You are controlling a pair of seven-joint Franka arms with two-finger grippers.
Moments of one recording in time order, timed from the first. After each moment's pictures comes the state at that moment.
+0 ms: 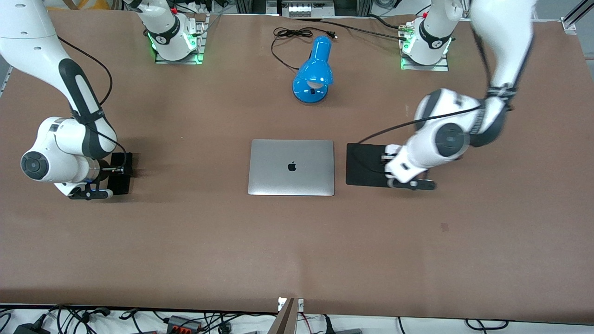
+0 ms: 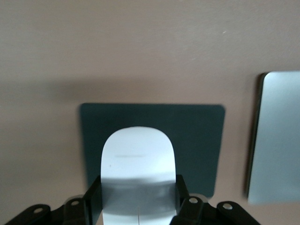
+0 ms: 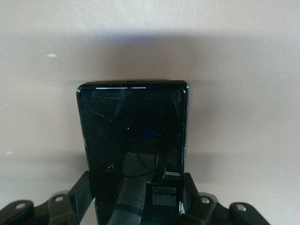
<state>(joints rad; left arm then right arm) -0.12 0.44 -0.26 -1.90 0.00 2.22 -0.36 -0.19 0.60 0.01 -1.83 -0.10 2.18 -0.15</state>
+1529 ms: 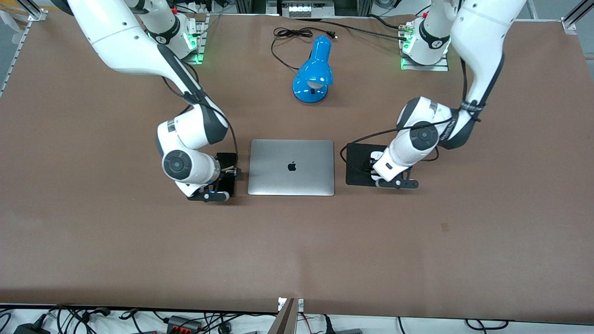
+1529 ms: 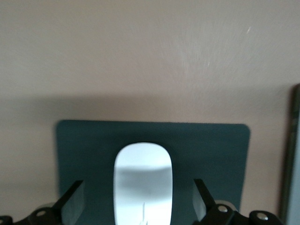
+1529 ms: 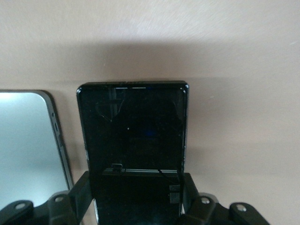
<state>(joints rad) -0.12 0.46 -0.25 -1.97 0.06 2.36 -0.39 0.23 0.70 0.21 -1.66 0.00 2.16 0.42</state>
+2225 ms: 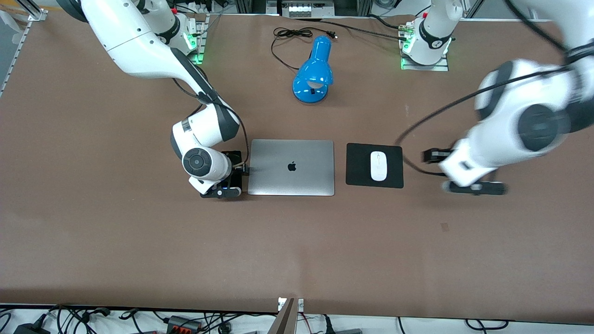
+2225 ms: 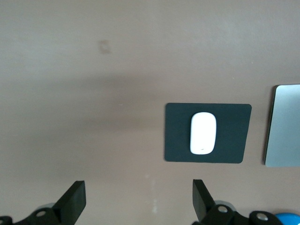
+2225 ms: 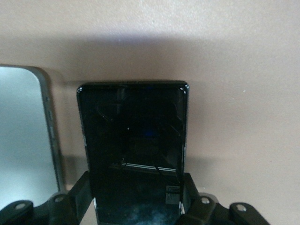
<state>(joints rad) 0.02 0.38 -0.24 -1.37 0.10 1.54 -0.19 0.27 0.73 0.21 -1.67 -0.06 2.17 0.42</state>
